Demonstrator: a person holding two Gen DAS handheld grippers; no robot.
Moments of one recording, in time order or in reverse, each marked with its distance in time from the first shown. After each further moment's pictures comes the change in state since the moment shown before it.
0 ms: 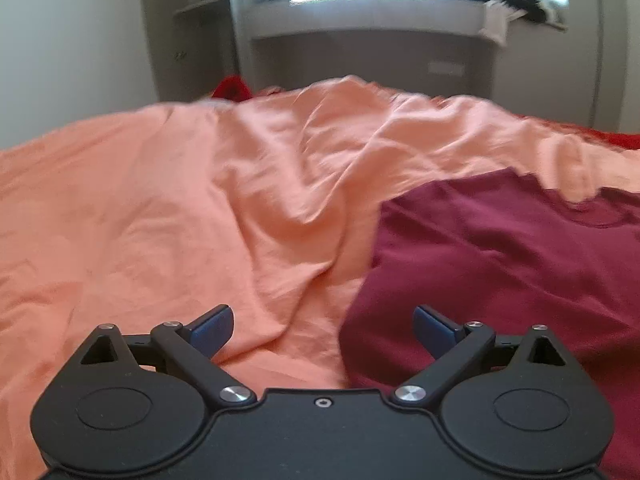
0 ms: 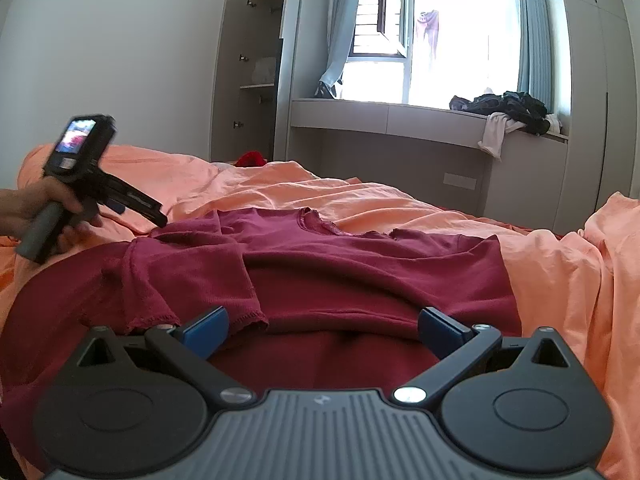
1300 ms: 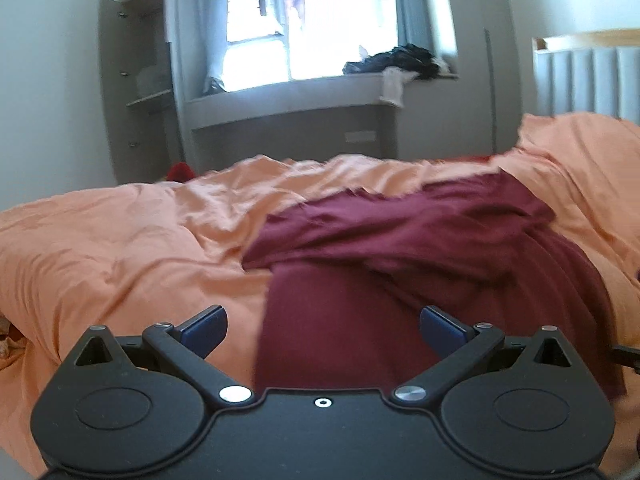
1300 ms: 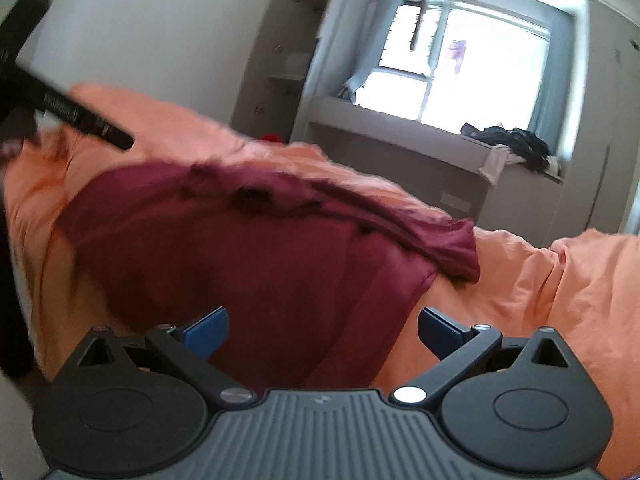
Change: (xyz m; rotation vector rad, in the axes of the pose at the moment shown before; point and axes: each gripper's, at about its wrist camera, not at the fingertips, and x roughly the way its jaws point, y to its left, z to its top) left arm -0.242 -0.059 -0.177 0.151 -0.293 -0.182; right arm -0.111 0.042 -0.087 -0.225 0.012 -0.050
